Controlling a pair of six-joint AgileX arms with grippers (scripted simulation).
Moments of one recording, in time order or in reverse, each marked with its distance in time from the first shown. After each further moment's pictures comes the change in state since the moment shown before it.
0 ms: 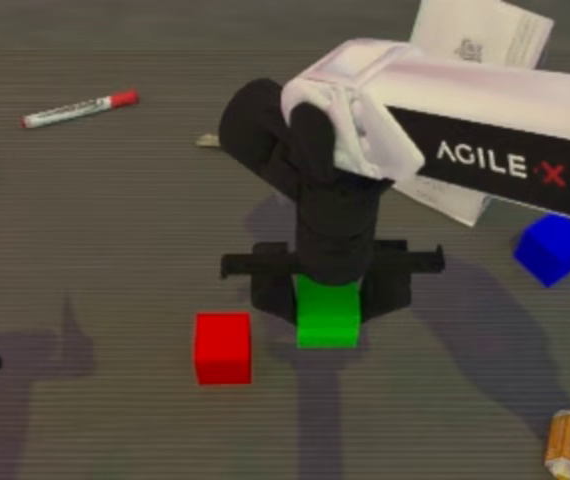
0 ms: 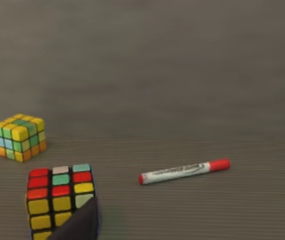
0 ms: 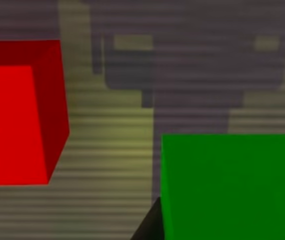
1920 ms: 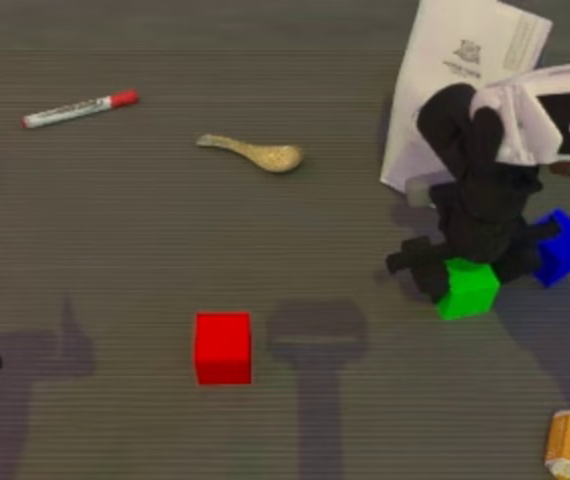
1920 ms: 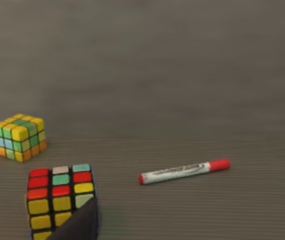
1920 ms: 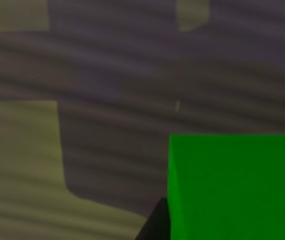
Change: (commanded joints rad) left arm 0.000 0.000 0.000 0.000 0.000 0.000; right arm -0.405 0.062 -0.277 0.344 -0.005 -0.634
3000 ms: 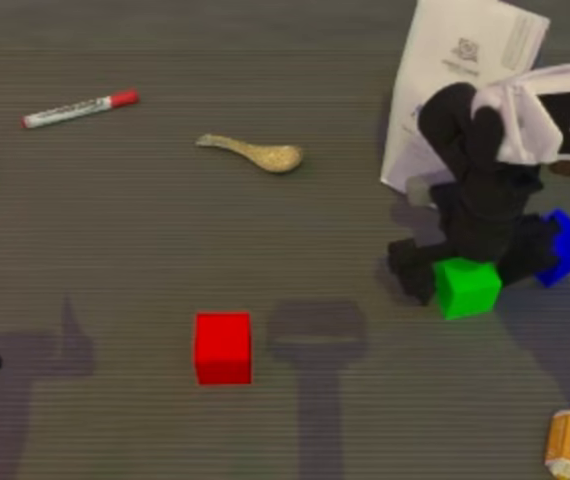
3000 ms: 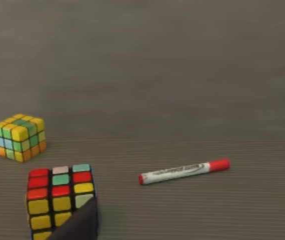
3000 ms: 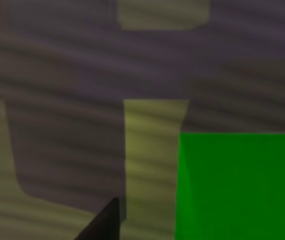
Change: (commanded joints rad) left arm 0.000 0.000 0.000 0.000 0.000 0.000; right arm 0.003 0.002 0.000 0.000 0.000 -0.001
